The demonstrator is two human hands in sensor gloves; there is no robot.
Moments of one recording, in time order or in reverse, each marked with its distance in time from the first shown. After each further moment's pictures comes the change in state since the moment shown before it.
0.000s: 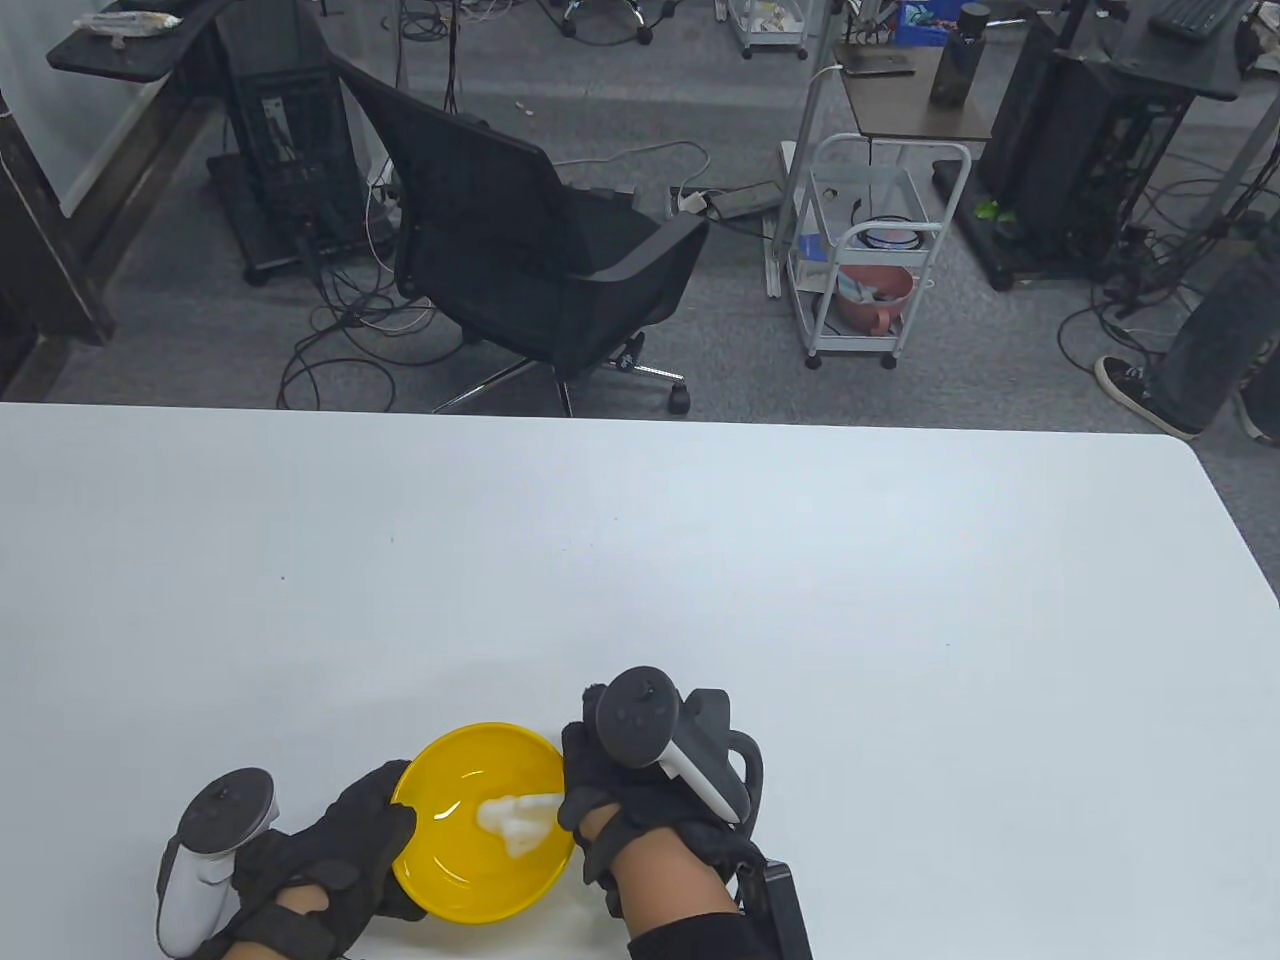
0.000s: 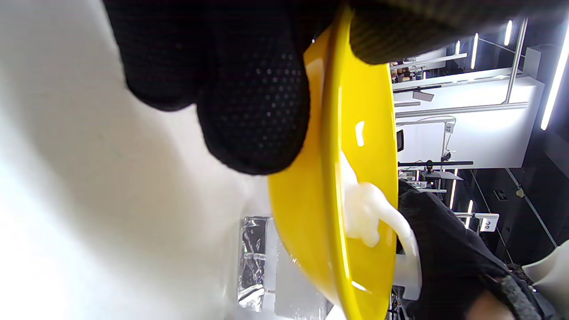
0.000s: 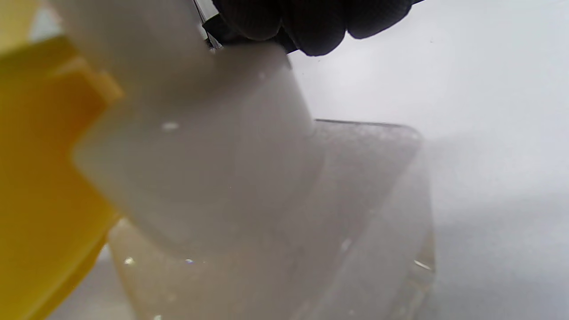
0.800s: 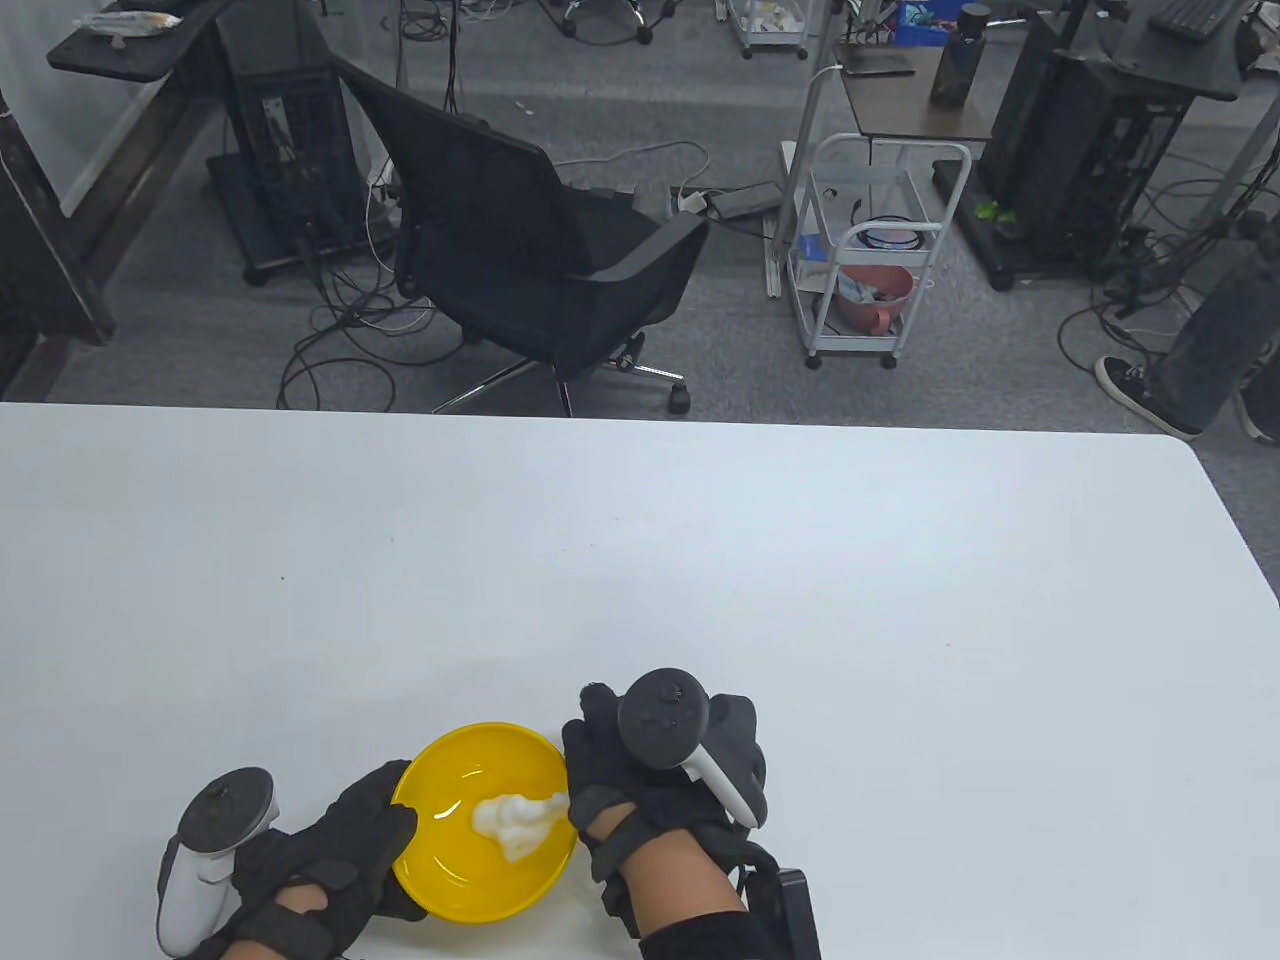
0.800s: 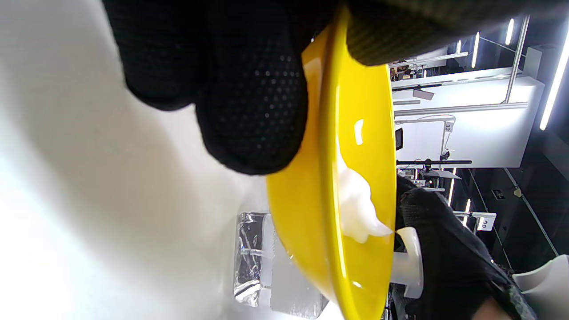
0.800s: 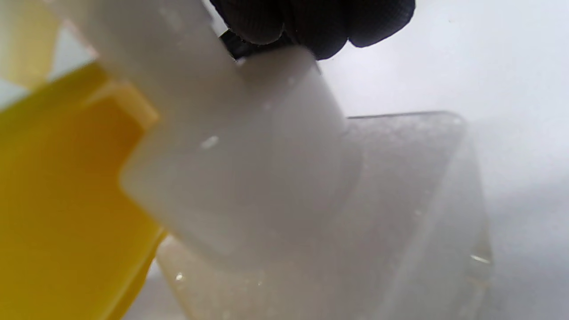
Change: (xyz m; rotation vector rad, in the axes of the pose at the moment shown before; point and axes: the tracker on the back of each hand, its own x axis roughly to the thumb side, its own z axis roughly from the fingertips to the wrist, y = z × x) left_hand -0.001 0.000 -0.001 -0.014 -0.001 0.012; right_hand -0.008 -0.004 0.000 -0.014 -0.049 -0.133
